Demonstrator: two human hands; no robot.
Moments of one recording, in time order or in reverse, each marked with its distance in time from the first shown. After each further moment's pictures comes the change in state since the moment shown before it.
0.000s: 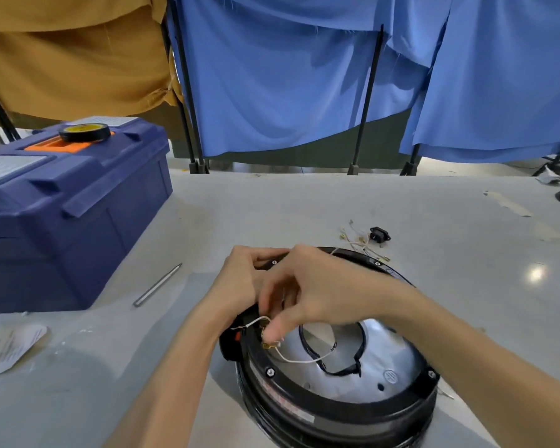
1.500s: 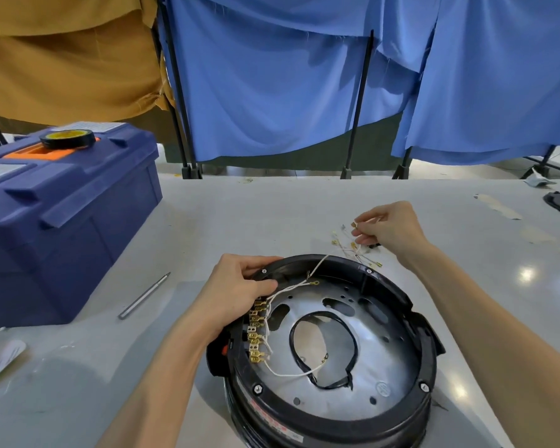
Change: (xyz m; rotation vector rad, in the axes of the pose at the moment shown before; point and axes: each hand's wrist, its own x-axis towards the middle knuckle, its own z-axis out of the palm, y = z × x) left_hand 0.008 -0.009 0.001 -0.063 -0.036 -0.063; right_hand -0.004 0.138 -0.075 0.319 0.862 0.559
